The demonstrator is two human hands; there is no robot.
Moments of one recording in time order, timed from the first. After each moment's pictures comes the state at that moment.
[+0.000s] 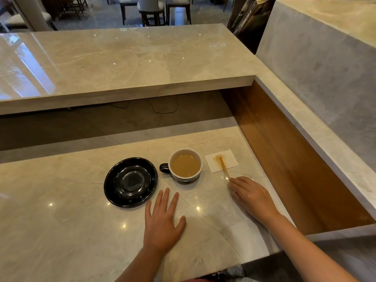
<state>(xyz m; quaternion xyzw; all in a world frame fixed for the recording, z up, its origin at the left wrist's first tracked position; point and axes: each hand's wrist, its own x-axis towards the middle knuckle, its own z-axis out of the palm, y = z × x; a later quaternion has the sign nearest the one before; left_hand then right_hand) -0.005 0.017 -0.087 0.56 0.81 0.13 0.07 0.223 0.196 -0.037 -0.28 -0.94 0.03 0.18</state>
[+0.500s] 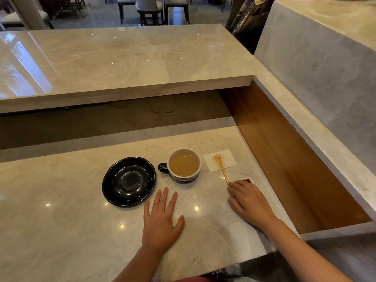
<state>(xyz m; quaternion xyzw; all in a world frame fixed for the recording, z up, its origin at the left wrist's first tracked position) -0.005 0.017 -0.090 0.57 0.81 0.14 0.07 0.223 0.182 -0.032 -0.32 -0.94 0.07 0.10</state>
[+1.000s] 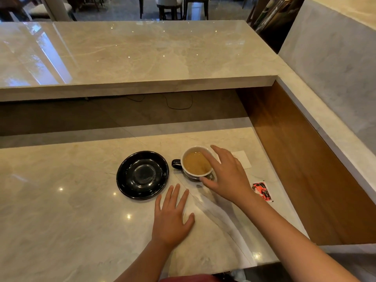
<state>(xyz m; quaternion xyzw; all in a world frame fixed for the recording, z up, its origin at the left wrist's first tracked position) -0.006 0.017 -0.088 0.56 0.82 0.12 0.07 0.108 0.179 0.029 -0.33 -0.93 0.14 0.10</state>
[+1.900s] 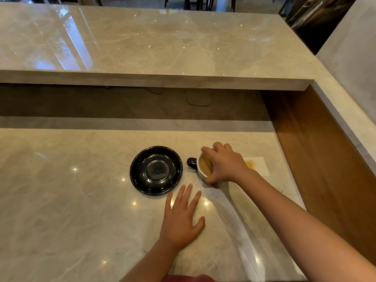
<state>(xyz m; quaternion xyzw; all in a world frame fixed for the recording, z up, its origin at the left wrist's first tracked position) -0.005 0.017 -0.087 0.56 0.82 0.13 0.07 0.040 0.216 0.030 -0.29 -0.94 0.11 -0.12</state>
